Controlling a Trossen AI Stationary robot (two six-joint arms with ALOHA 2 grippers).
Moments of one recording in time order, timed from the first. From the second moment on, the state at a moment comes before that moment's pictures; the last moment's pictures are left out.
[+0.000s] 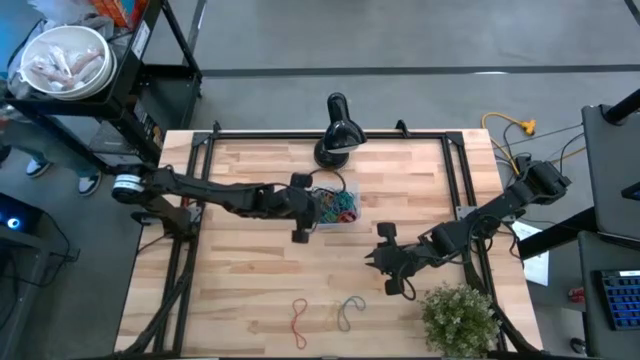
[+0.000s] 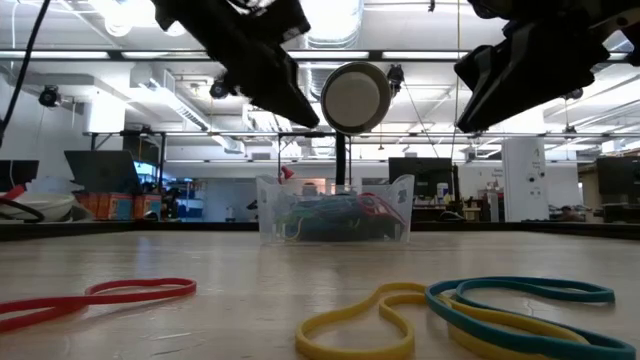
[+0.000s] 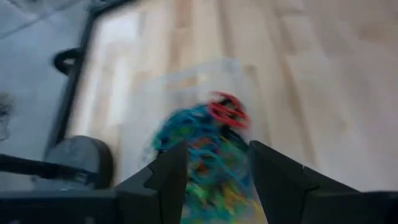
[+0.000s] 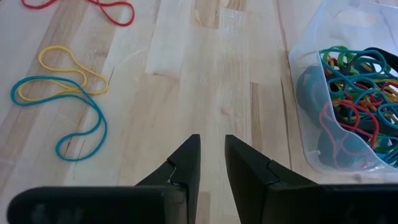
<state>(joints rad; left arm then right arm) -0.03 1.52 1.04 -0.17 -0.25 0.27 0.49 1.41 0.77 -0.20 0.37 0.23</state>
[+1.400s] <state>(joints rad) -0.49 1.67 0.87 0.09 -0.01 -0.07 0.49 1.41 0.75 -0.14 0.39 0.22</state>
